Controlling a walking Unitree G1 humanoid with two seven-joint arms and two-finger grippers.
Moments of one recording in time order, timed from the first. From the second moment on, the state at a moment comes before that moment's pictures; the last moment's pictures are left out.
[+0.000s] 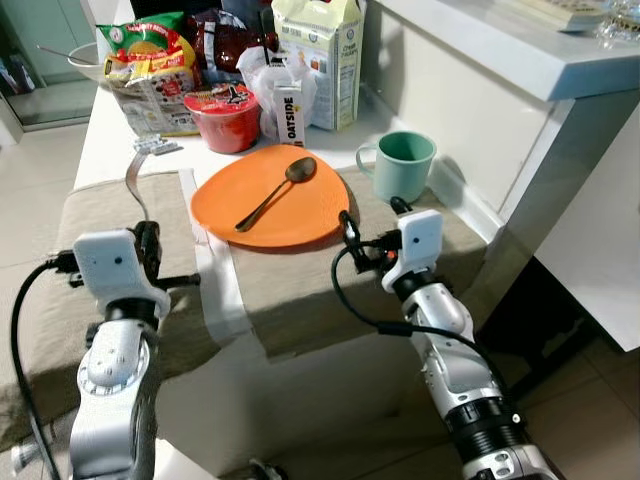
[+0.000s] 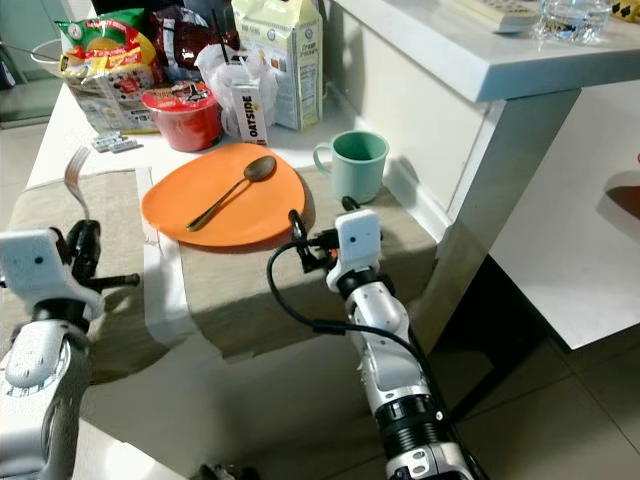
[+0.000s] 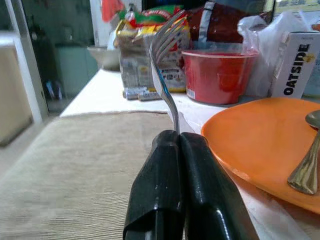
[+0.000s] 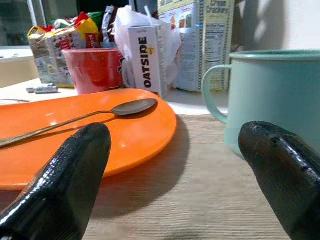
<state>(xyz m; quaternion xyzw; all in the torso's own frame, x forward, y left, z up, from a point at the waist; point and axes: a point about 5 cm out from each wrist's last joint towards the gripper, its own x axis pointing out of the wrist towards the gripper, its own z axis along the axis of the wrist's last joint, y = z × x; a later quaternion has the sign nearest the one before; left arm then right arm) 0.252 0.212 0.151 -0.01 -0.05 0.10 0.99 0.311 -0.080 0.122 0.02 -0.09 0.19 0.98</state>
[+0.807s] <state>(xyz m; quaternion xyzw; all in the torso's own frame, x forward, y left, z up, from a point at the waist) 0.261 0.200 0.163 -0.07 -0.06 0.09 0.99 0.311 -0.084 0.112 0.02 -0.06 0.19 0.98</state>
